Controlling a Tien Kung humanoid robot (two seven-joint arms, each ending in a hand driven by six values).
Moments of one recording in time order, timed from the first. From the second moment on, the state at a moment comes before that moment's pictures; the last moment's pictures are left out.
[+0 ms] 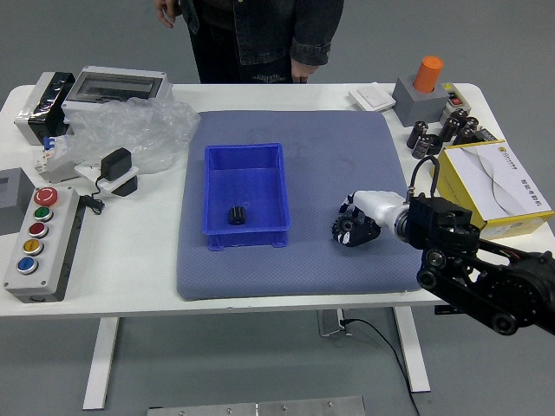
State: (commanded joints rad) left arm -0.11 0.08 -1.50 -0.18 1.42 -0.12 0.18; right arm 0.65 -0.41 0.55 1.34 -1.72 0.15 -0.56
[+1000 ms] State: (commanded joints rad) left arm -0.11 0.08 -1.50 -0.18 1.42 -0.12 0.18; right arm 0.60 -0.39 0.50 1.32 -1.93 0.03 -0.51
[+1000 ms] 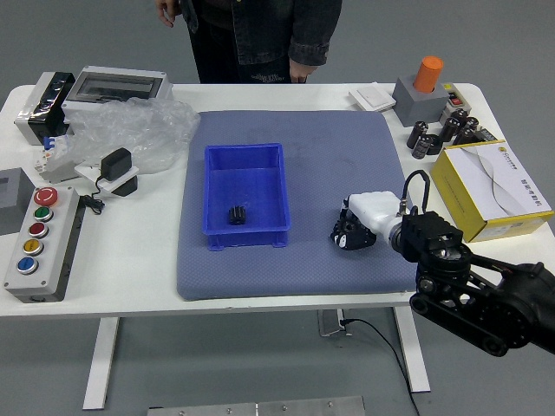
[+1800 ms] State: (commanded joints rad) left arm -0.11 0.08 -1.50 -0.18 1.42 -0.12 0.18; right arm 0.64 -0.40 0.57 1.37 -1.95 0.00 -0.50
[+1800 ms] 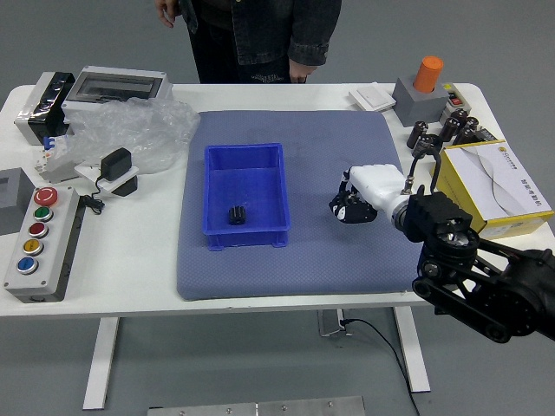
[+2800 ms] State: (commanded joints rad) left arm -0.10 0.07 -1.51 -0.18 1.45 -0.13 0.19; right arm 0.80 -0.08 0.63 1.26 -1.98 -0.01 -0.49
